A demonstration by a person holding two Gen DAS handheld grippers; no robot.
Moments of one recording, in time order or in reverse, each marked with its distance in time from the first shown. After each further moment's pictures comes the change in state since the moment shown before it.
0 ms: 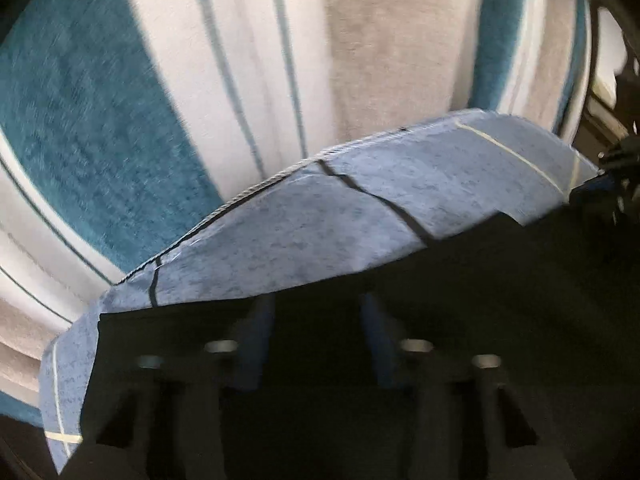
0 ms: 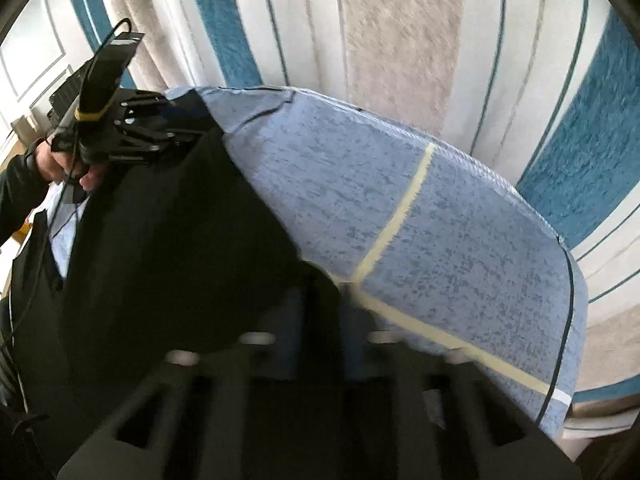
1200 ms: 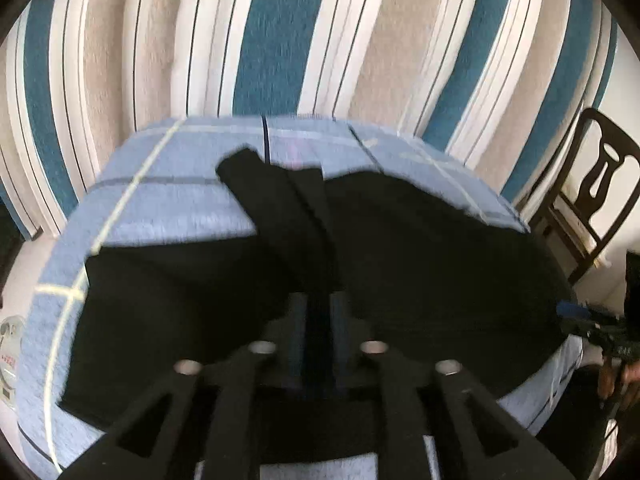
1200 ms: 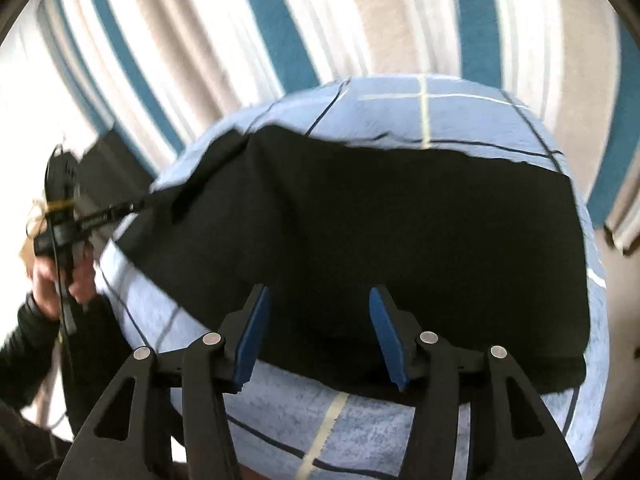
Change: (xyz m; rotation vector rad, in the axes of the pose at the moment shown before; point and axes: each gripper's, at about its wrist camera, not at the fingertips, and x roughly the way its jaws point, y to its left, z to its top) left arm -0.250 -0.085 -0.256 -0.491 -0.190 -0.032; right arm -0.140 0.204 -0.227 0.382 -0.238 0.013
